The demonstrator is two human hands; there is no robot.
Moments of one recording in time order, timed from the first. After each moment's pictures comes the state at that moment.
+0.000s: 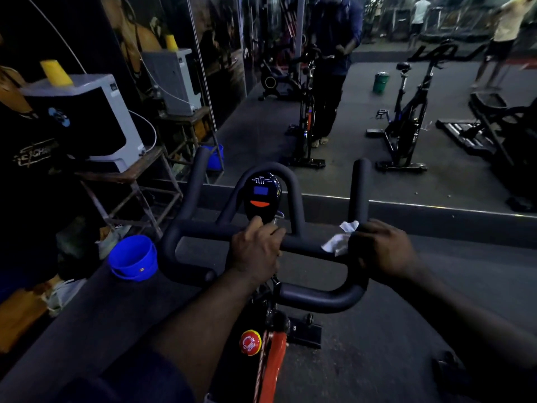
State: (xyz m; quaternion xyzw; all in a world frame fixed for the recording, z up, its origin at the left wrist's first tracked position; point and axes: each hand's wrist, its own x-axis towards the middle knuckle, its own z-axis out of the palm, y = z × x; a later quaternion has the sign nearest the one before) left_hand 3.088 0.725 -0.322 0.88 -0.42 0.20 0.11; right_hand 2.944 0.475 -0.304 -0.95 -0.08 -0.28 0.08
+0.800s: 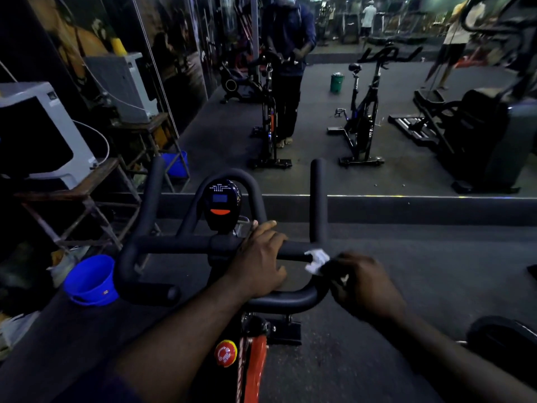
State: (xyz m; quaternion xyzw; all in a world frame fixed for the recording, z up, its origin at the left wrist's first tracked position) left_hand 3.072 0.673 -0.334 0.82 -0.53 0.07 0.21; right_hand 2.875 0.516 -0.308 -0.94 0.08 -0.25 0.21
